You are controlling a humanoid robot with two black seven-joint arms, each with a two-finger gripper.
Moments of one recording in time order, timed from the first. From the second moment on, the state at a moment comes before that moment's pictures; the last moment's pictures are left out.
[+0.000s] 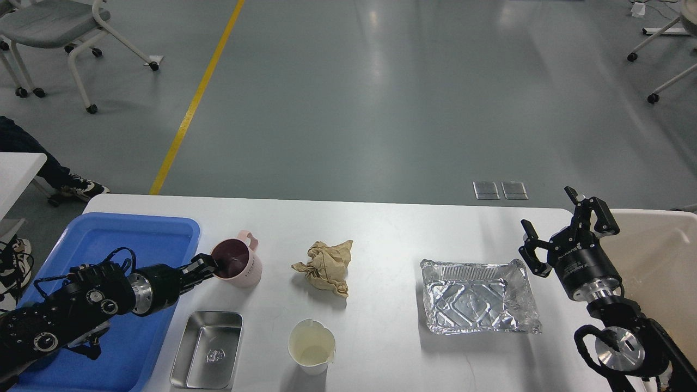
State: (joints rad) left arm -0.58 0.54 -0.34 -0.99 0.94 -0.20 -0.08; right arm 0.02 -0.21 1.50 1.33 -0.49 0.19 0.12
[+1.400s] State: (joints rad) left arm -0.48 1.35 -0.34 -1.57 0.87 -0.13 -0.19; right arm 0.04 -0.20 1.47 1.31 -0.49 0.19 0.12
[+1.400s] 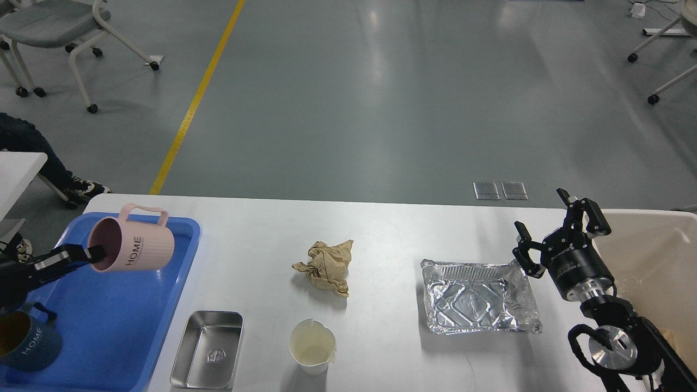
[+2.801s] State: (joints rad) left arm -0.41 1.22 -0.01 -1.39 0.84 0.01 -0.17; right arm 0.07 -0.17 1.46 1.25 -0.49 0.19 0.13
